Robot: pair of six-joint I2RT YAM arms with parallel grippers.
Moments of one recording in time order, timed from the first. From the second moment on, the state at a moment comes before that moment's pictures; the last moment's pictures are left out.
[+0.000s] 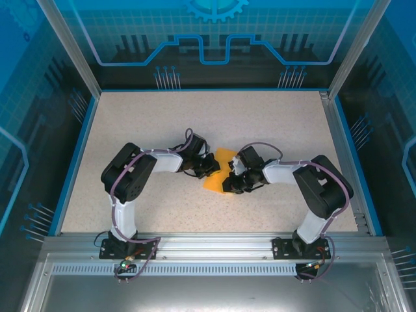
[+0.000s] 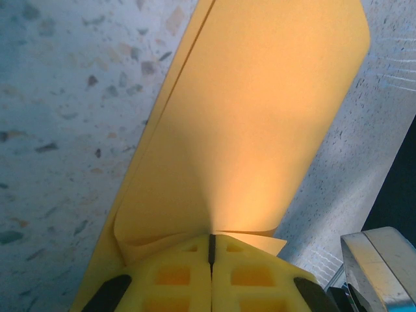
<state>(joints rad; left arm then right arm) -0.53 1.96 1.02 0.01 0.53 -1.03 0.55 1.71 0.76 -0.20 -0.62 0.60</state>
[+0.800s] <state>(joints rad) -0.56 1.96 0.99 0.05 0.51 -1.07 0.50 1.56 0.71 -0.23 -0.63 0.63</state>
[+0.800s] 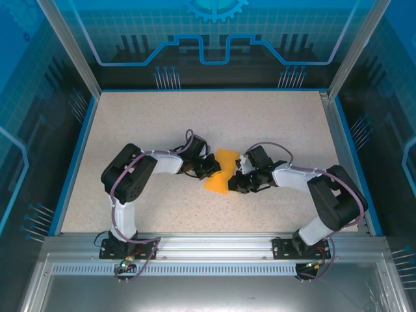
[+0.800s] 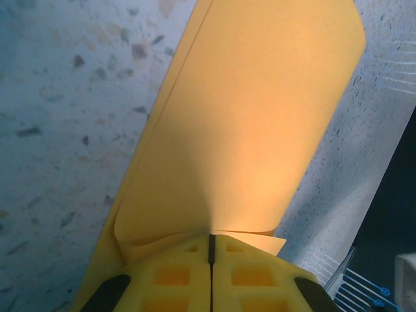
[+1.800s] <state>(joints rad) -0.56 1.95 1.00 0.03 0.50 -1.05 0.53 1.73 0.72 -0.10 -0.62 0.68</state>
